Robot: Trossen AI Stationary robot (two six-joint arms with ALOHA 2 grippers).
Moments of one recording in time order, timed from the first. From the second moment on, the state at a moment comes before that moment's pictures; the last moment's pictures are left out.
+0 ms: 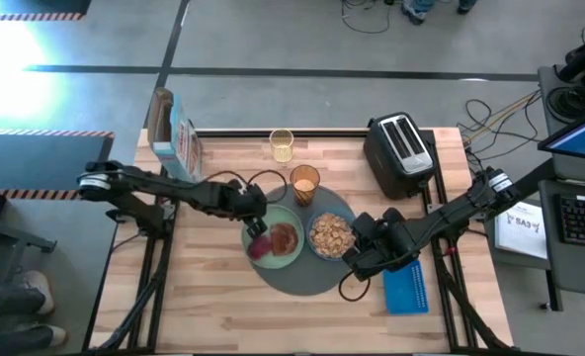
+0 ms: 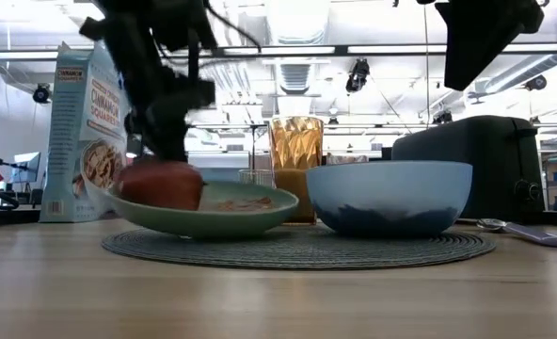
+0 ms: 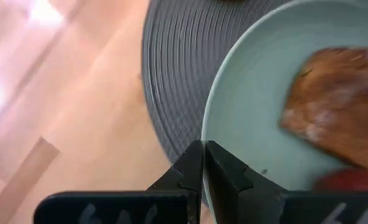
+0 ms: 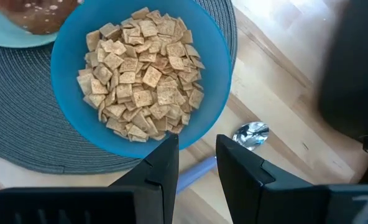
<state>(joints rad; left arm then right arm) -0.01 1.48 0.91 -0.60 -0.30 -0.53 0.47 1.60 1.39 -1.32 0.44 1.26</state>
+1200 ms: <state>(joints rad) -0.01 1.45 0.90 -0.58 -0.26 -0.48 0.51 1.60 1.36 -1.41 0.37 1.47</state>
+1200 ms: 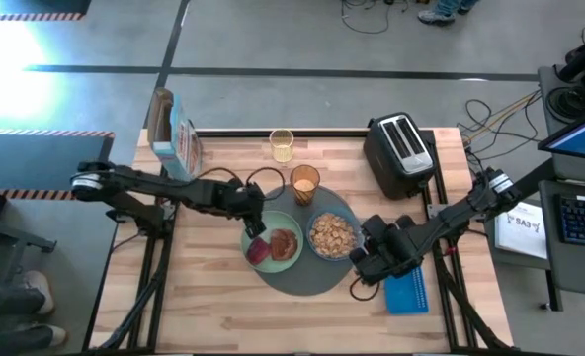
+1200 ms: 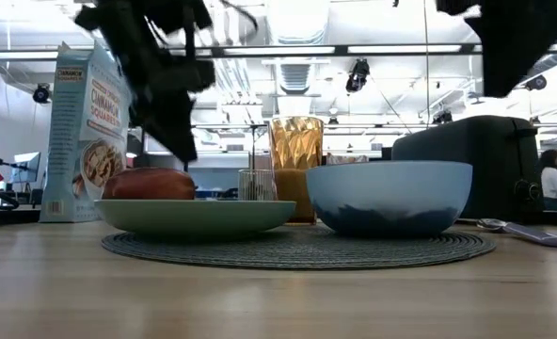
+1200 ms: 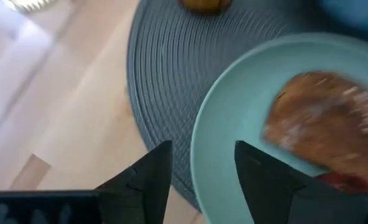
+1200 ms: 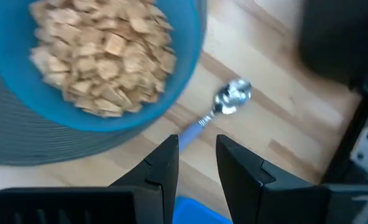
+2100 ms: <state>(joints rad) -0.37 0.99 0.90 -0.48 -0.39 -0.40 0.46 1.60 1.08 -1.18 0.19 1.80</state>
